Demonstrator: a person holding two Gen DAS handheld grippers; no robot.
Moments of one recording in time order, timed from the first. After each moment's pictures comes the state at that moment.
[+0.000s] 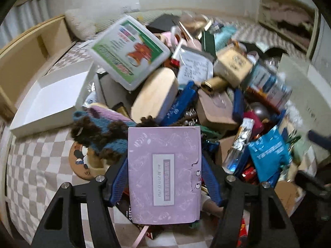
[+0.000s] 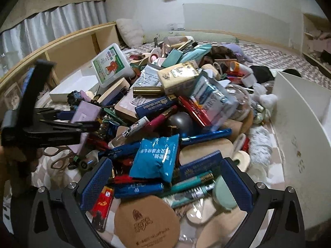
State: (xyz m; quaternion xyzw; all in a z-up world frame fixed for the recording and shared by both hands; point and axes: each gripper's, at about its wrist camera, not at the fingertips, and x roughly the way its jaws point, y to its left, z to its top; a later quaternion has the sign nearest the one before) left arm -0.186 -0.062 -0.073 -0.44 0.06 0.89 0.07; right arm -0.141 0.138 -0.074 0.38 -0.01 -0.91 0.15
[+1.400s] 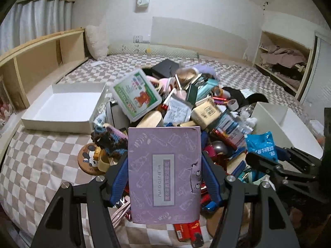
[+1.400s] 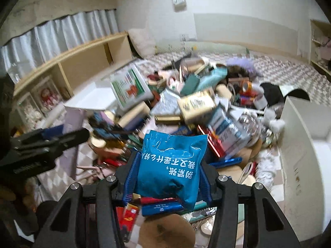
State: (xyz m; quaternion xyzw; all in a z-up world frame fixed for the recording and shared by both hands) left arm -0.118 -0.051 0.000 -0.34 -0.02 0.94 0.07; right arm -0.140 0.126 -0.021 0.35 -0.03 -0.92 0.18
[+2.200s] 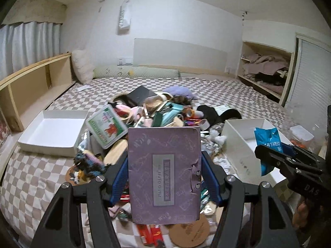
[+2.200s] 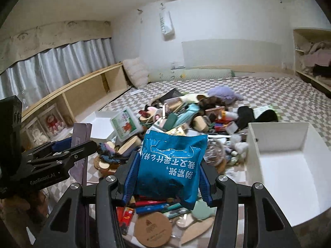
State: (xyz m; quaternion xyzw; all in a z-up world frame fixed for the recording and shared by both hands) left arm -0.092 0.015 0.058 -0.29 -0.01 0.95 0.11; right arm -0.090 0.200 0.055 0.27 -0.06 -0.95 0.16
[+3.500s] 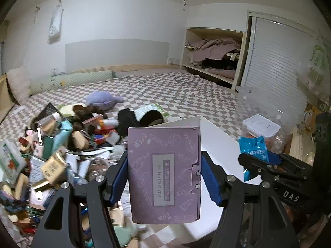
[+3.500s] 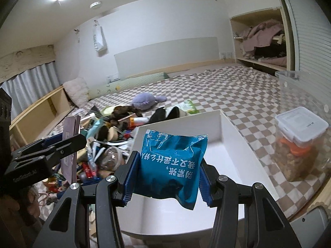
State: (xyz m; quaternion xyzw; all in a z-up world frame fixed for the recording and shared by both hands) left arm -0.136 0.251 0.057 -0.29 0.02 0.92 0.28; right arm -0.080 0.408 0.036 0.27 -0.11 -0.96 -0.01
